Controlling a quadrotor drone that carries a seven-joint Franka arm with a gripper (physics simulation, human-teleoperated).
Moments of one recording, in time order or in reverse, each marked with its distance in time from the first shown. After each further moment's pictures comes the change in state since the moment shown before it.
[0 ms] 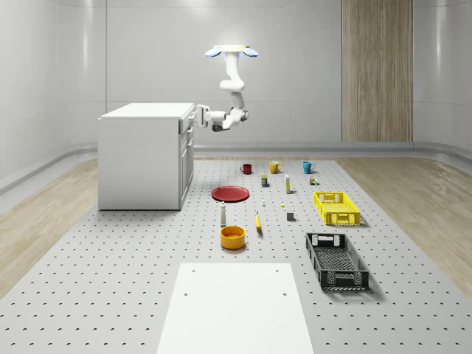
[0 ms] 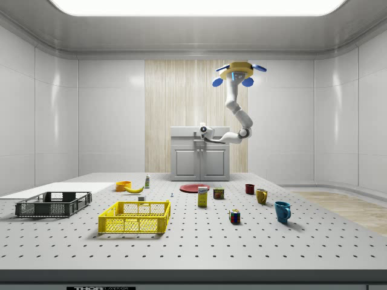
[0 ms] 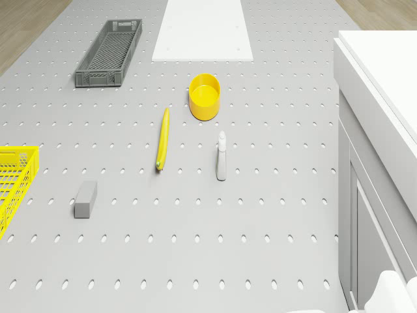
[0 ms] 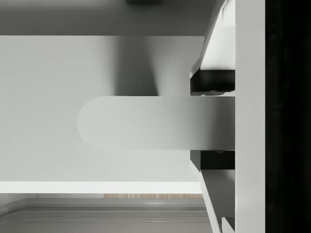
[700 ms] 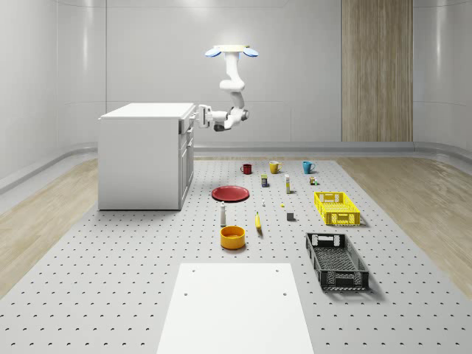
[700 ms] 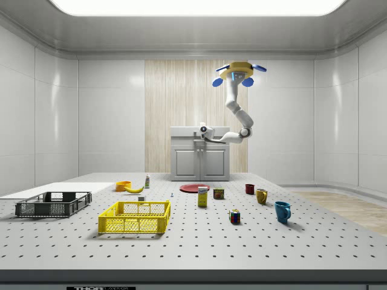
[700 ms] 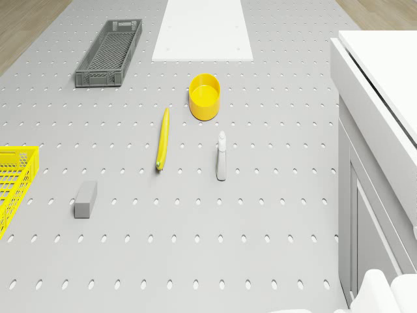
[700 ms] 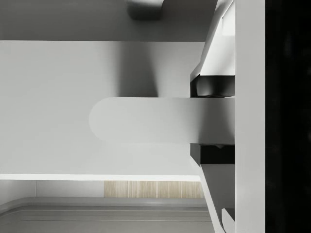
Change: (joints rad) arm -0.025 -0.034 -0.033 -0.026 -0.042 -0.041 0.011
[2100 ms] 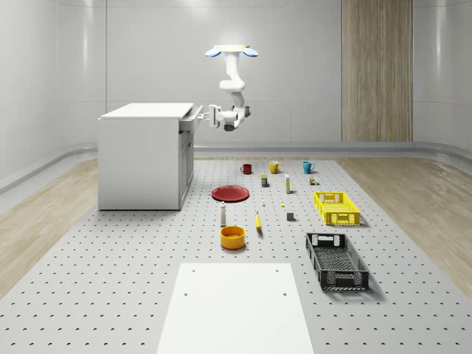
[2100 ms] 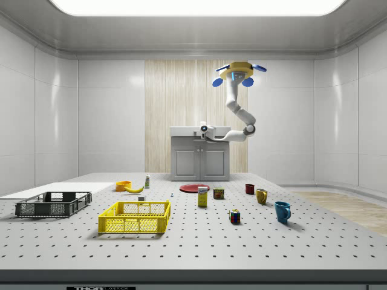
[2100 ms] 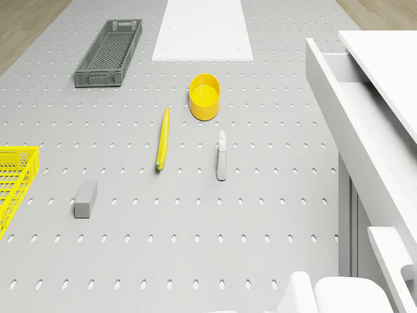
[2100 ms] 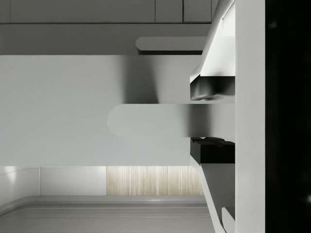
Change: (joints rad) arm -0.052 -0.117 -0.203 -0.066 -0.215 -0.145 0.068
